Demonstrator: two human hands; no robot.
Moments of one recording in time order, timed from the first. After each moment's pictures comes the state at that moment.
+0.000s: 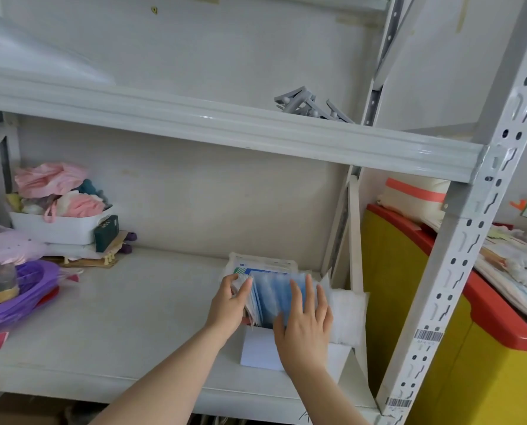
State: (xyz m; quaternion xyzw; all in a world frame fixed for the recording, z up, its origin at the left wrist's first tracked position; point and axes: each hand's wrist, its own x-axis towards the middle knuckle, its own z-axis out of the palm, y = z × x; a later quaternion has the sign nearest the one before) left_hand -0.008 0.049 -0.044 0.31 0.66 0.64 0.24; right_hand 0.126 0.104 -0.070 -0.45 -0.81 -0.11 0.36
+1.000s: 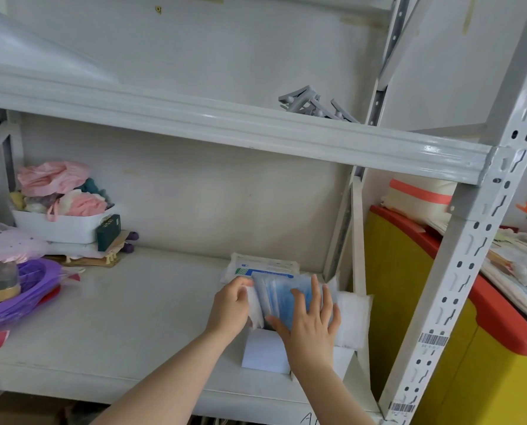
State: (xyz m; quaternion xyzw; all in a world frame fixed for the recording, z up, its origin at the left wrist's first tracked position) left_hand -0.010 0.051 -0.048 0.38 0.71 0.58 0.12; right_hand 0.125 0.124 -0.079 -0.45 -0.78 -0.19 0.40
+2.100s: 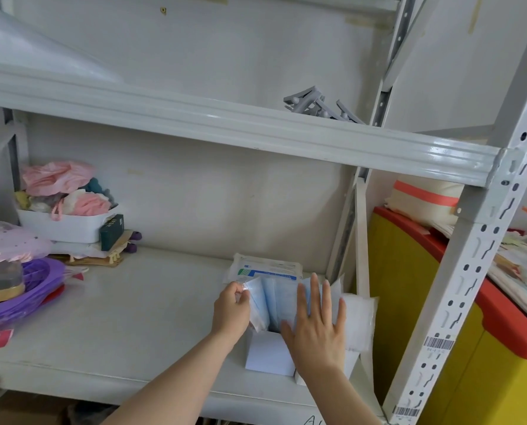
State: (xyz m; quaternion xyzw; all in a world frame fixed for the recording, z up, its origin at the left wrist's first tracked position) left_hand -0.010 0.056 -0.054 0.28 0.71 0.63 0.14; right_hand 0.137 0.131 -0.080 -0.40 -0.82 -0.23 0.34
